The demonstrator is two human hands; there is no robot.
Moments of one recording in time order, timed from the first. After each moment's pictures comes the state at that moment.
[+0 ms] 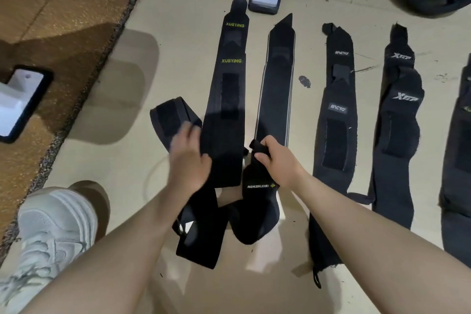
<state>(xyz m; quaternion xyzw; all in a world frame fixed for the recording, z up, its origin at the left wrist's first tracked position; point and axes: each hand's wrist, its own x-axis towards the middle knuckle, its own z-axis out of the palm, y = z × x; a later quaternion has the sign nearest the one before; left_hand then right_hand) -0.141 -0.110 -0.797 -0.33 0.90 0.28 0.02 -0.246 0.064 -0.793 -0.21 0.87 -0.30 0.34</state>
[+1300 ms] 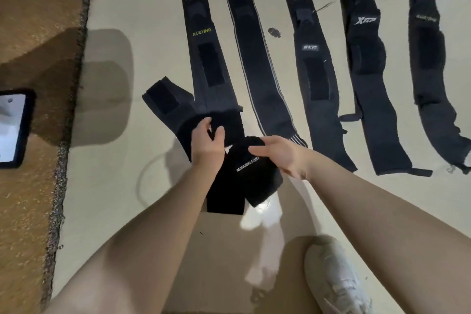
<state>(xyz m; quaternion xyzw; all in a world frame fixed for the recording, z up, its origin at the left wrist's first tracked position) -0.096 -0.079 -0.784 -0.36 0.80 0.48 0.04 -0.138 0.080 -0.755 0.08 0.66 -0.54 0.52</state>
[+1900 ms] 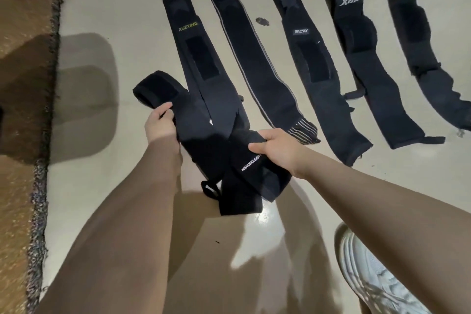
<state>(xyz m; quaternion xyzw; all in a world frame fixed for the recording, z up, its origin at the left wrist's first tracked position) -0.120 -0.180 -0.850 -0.43 0.58 0.69 -0.07 -0.100 0.048 -0.789 0.09 0.77 -0.51 0.38</state>
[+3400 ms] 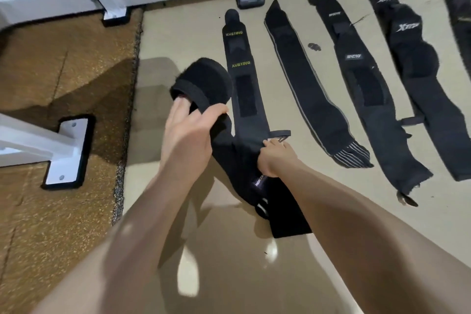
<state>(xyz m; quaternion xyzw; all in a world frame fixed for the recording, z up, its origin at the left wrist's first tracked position) -0.063 -0.221 -0.703 0.04 0.97 0.18 -0.14 -0.129 -0.063 -0.832 -0.19 0.92 -0.02 0.34</state>
